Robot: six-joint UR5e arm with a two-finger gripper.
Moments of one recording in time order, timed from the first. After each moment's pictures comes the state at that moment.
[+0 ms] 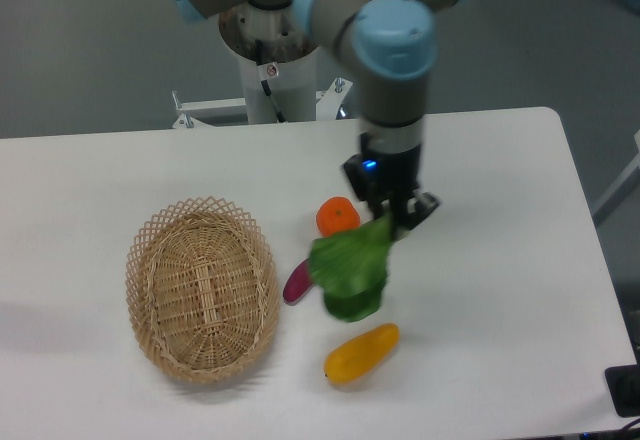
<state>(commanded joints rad) 2.64 -1.75 -1.67 -1.07 1.49 1.44</state>
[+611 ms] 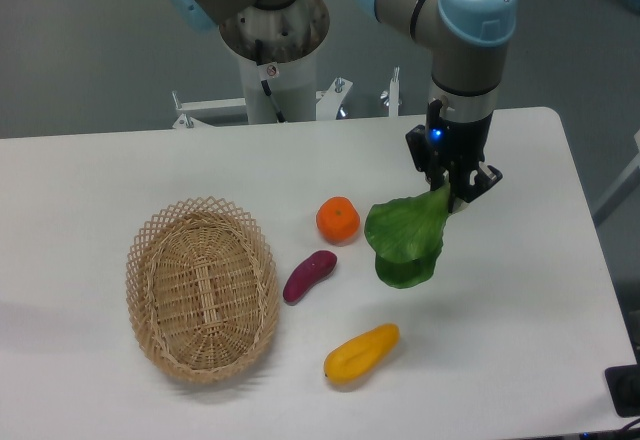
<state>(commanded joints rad) 2.68 -1.74 -1.67 -1.10 1.47 1.51</state>
